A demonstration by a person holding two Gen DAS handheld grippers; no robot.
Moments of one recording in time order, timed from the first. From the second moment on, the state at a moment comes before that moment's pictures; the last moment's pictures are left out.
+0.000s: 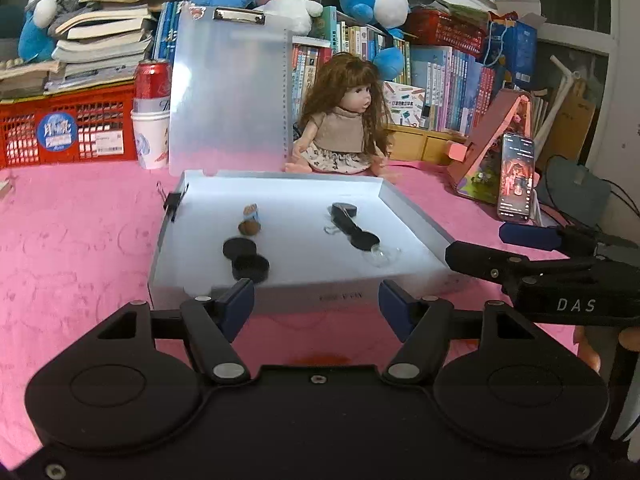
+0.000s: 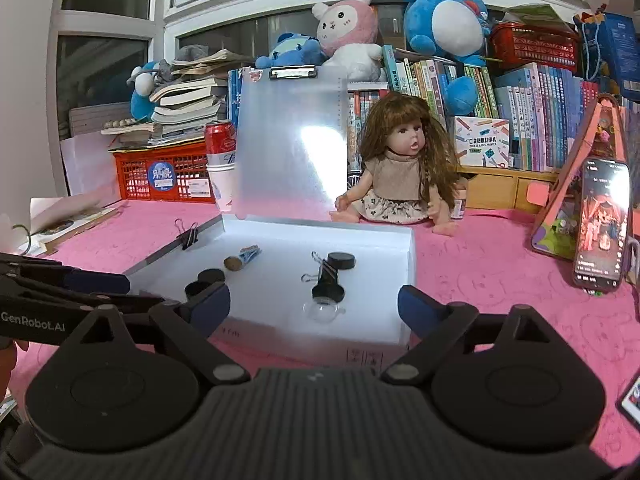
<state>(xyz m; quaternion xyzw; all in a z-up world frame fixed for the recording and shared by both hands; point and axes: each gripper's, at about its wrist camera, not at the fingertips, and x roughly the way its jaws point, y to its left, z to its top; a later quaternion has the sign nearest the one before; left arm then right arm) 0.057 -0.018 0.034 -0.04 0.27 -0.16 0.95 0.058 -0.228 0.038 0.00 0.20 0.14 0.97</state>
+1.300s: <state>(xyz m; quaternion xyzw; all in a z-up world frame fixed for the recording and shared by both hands) 0.013 -0.018 -0.008 -0.01 0.30 -0.16 0.94 0.015 -0.225 -0.016 -0.02 0.25 0.12 0.96</state>
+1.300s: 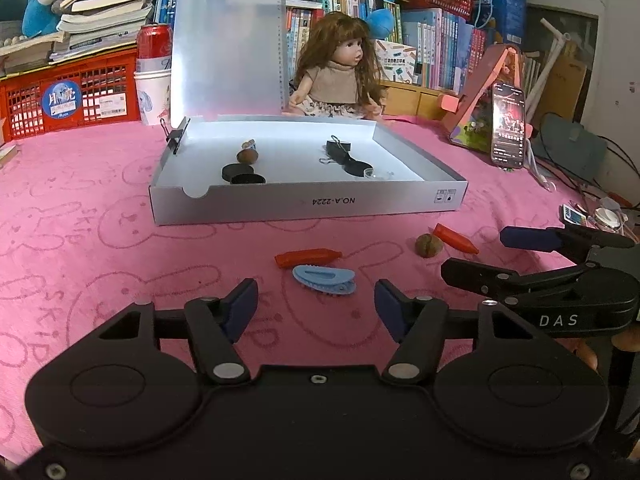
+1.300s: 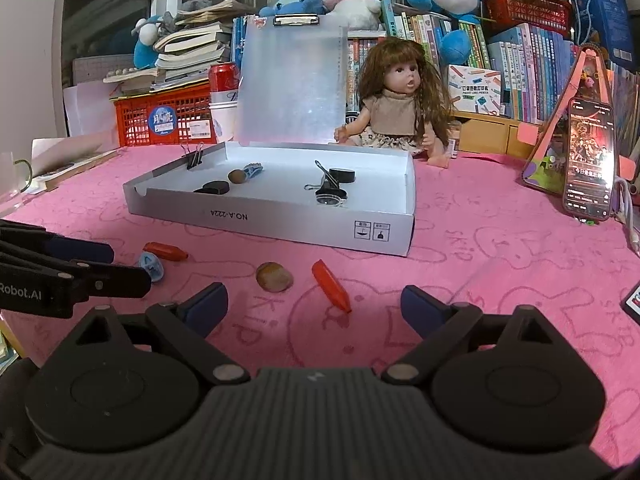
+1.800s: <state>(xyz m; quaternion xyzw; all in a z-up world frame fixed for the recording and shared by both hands) 0.013 -0.021 -0.010 0.00 0.30 -0.15 0.94 0.014 -0.223 -0.018 -0.02 0.24 0.12 0.96</state>
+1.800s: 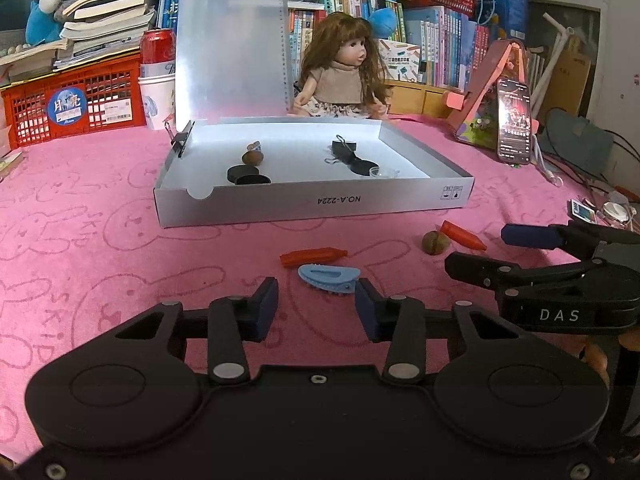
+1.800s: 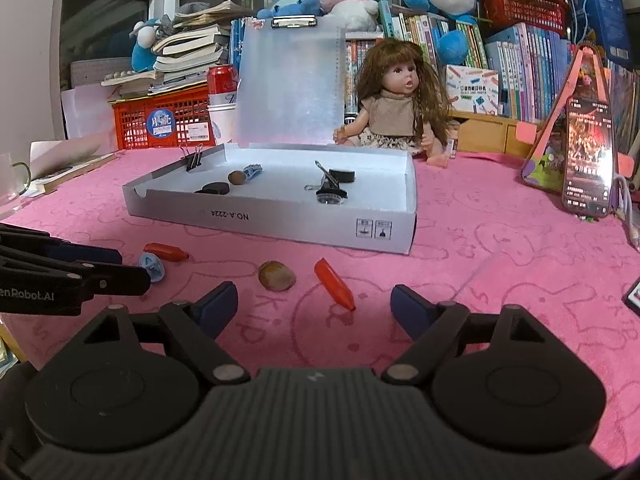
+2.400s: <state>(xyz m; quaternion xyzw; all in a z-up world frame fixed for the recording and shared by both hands) 0.023 -0.035 -0.006 0.03 0.27 -0.17 0.95 0.023 -0.209 -0.010 -0.05 0.24 0.15 0.96</state>
